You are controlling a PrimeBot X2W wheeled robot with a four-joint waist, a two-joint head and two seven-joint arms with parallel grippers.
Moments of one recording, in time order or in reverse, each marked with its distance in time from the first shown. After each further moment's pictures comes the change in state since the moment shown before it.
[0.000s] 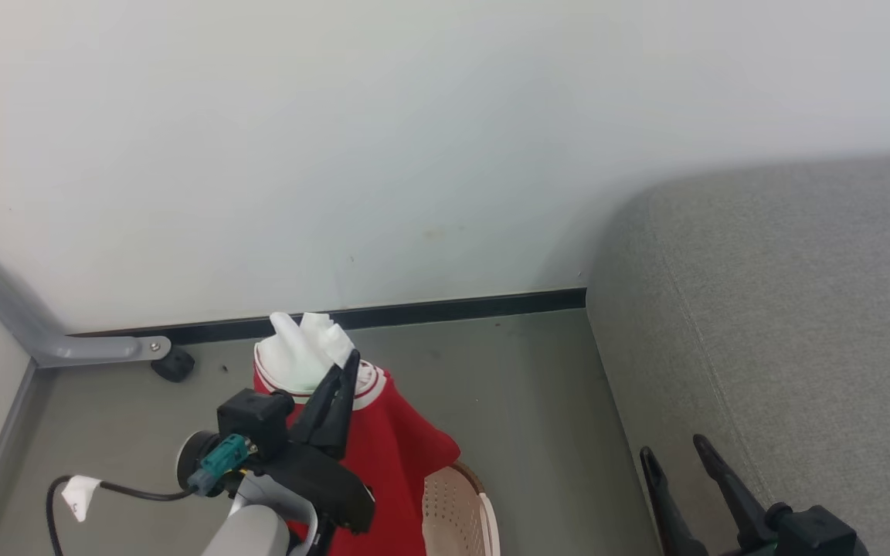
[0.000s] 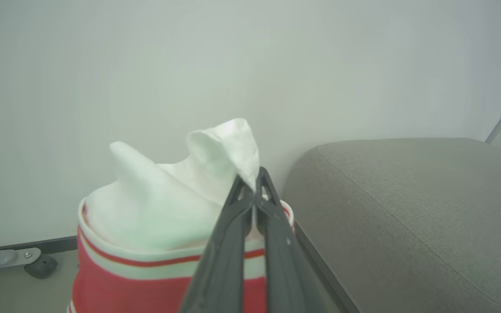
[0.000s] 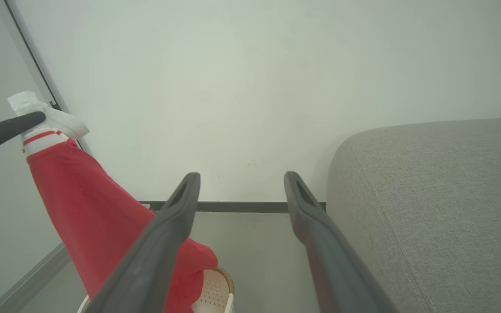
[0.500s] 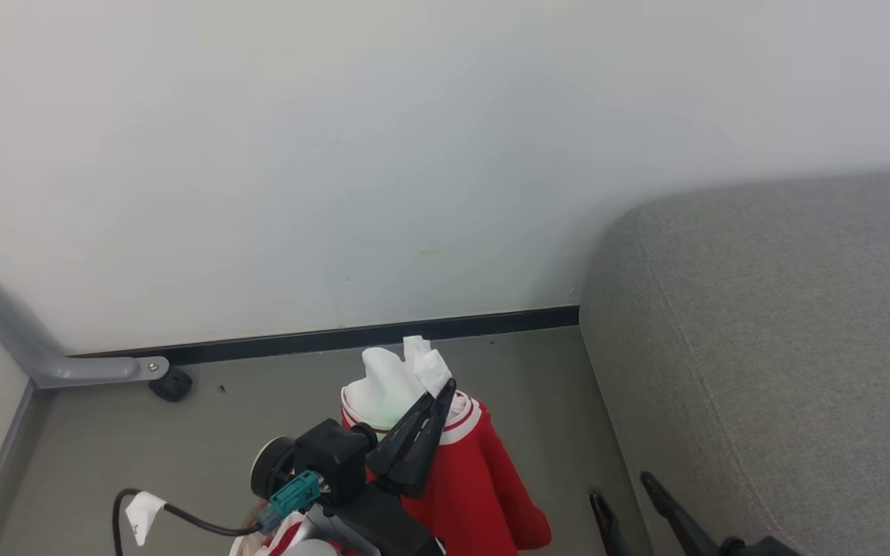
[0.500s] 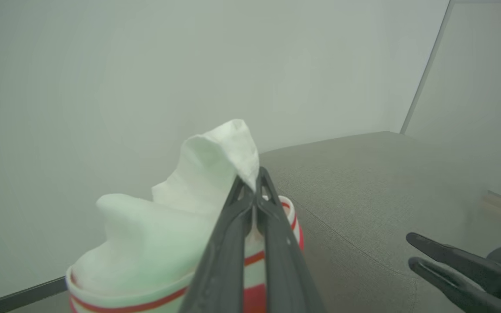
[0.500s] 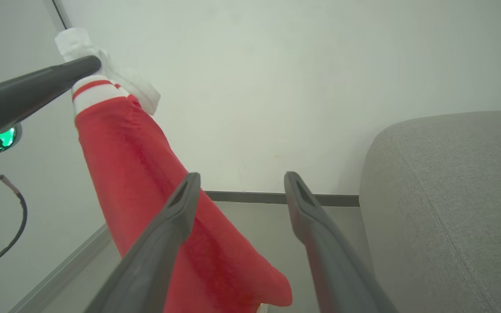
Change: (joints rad) left arm 0.104 0.006 -0.188 -0.277 -0.005 -0.008 0.044; right arm 0.065 0.022 0.091 -0.038 0.003 0.019 0.019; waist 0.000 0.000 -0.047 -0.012
